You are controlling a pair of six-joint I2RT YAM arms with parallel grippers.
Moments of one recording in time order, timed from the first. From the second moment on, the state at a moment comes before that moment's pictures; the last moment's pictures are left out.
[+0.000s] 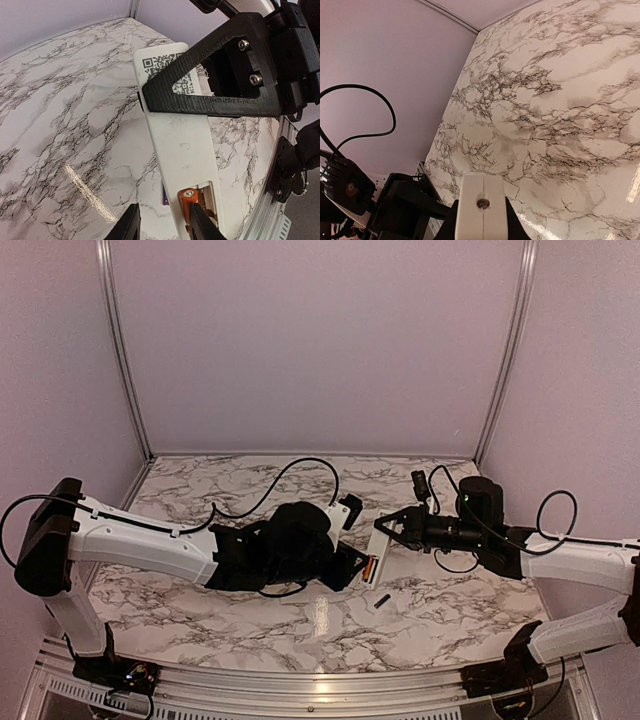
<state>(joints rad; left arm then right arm) -1.22 1.77 1.18 0.11 -0.19 -0.42 0.62 1.16 0.57 0.27 -0.47 0.85</state>
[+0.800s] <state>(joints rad) -1.19 1.54 1.03 0.10 0.03 0.07 0.62 1.21 0.62 0.22 -0.63 0.77</state>
